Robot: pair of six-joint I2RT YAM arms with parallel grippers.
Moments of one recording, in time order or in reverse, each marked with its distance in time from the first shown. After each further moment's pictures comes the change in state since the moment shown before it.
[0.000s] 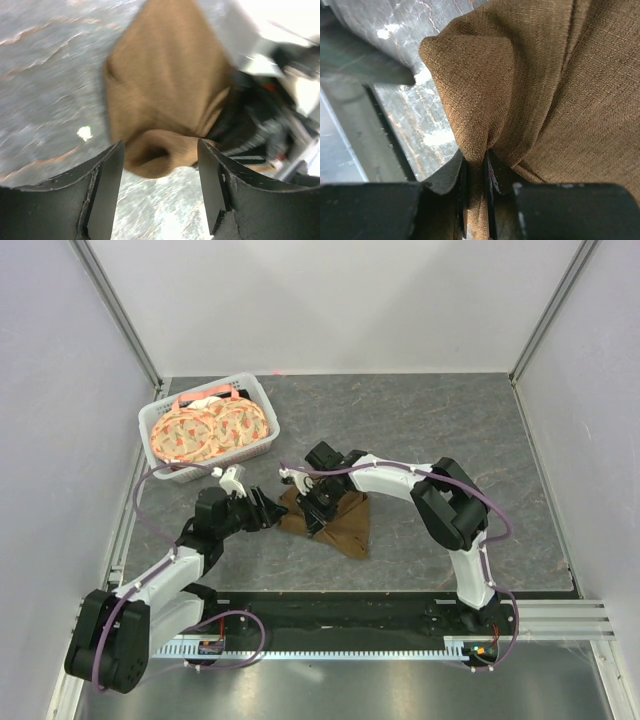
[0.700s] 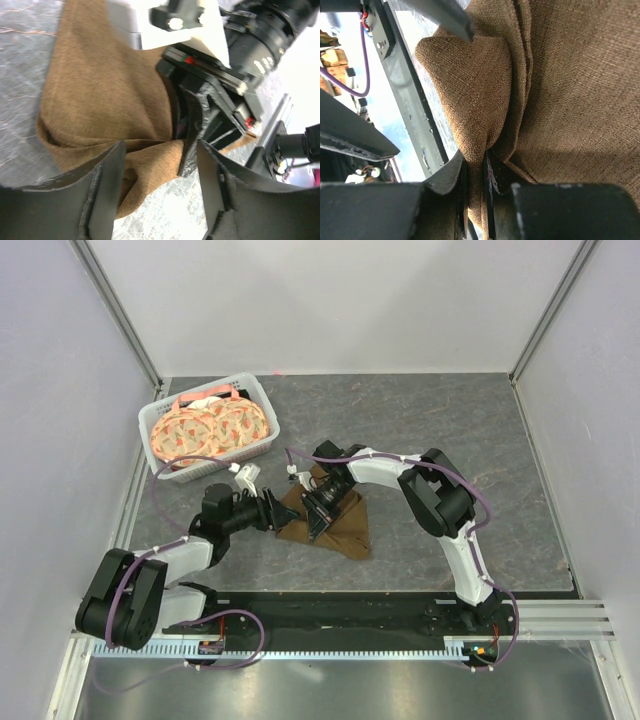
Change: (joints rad) left arm -0.008 0.230 -0.010 0.307 0.231 0.047; right arm -0.077 0.142 0.089 -0.128 -0.285 0.019
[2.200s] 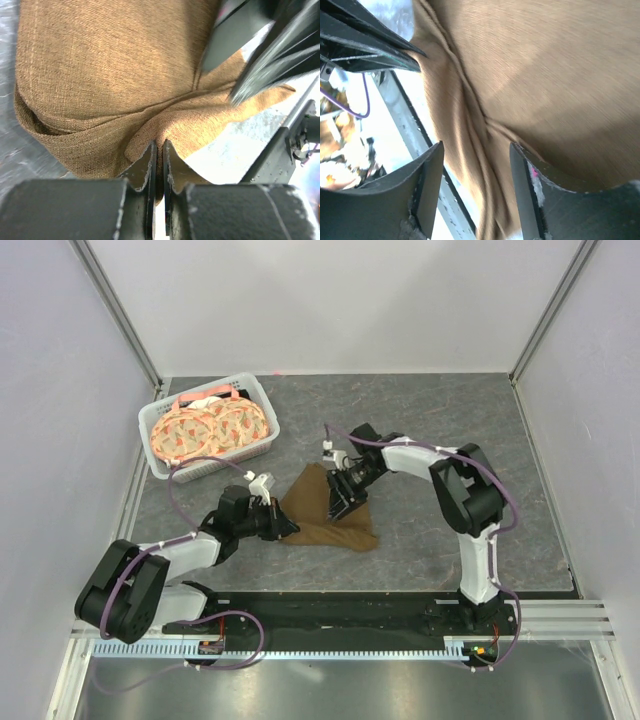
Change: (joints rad) left arm -0.130 0.042 0.047 -0.211 -0.118 0.037; right arm -0.185 -0.119 -0.128 0.065 0.027 0.085
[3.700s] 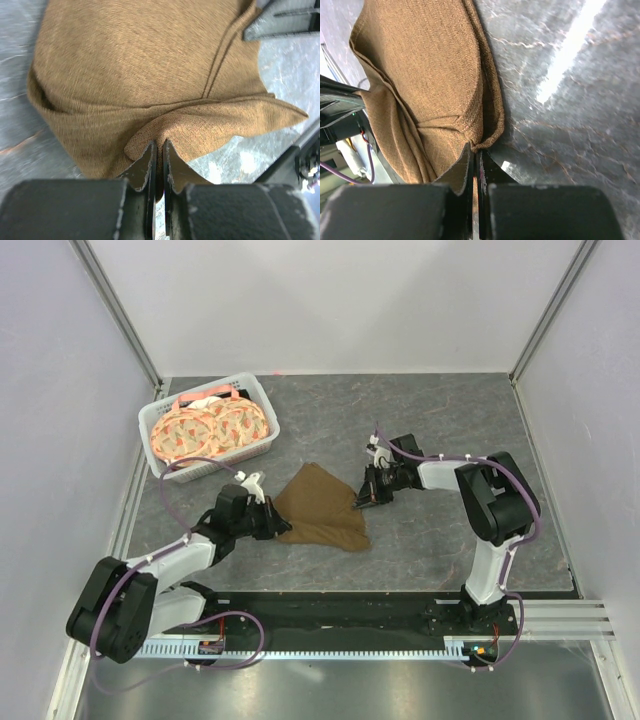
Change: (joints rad) left arm 0.002 -0.096 0.031 -0.185 -0.126 -0.037; right arm -0.190 -0.170 -0.401 0.524 0.143 0.353
